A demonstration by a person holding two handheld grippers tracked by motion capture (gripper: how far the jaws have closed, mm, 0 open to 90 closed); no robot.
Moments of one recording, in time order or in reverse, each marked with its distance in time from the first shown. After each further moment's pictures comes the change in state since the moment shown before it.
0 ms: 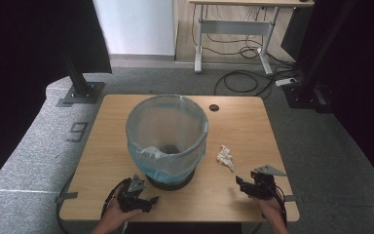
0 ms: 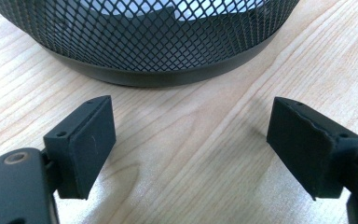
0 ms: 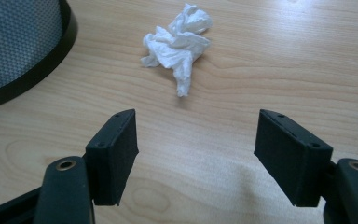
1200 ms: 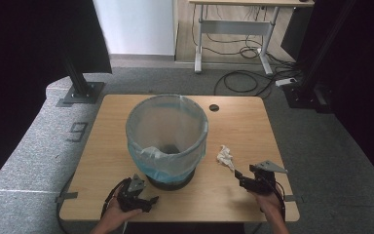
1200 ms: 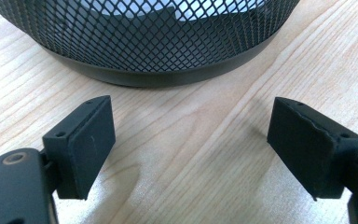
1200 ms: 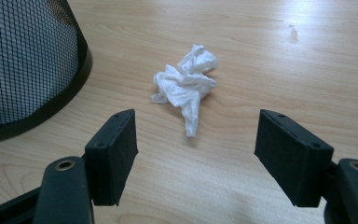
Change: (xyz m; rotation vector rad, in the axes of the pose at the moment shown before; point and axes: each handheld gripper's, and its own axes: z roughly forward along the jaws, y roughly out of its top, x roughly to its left) left arm 0.001 0.000 0.000 0.002 -0.003 0.002; right arm 0.001 0.016 -0.001 -0.087 0.026 -0.010
